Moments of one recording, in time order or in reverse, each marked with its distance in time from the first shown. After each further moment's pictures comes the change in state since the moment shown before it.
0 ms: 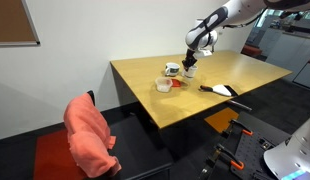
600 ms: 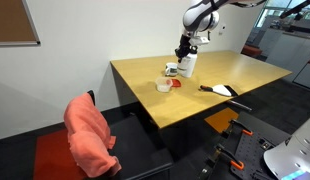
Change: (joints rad) arm 0.116 -0.266 0.060 -0.170 0.017 -0.083 0.027
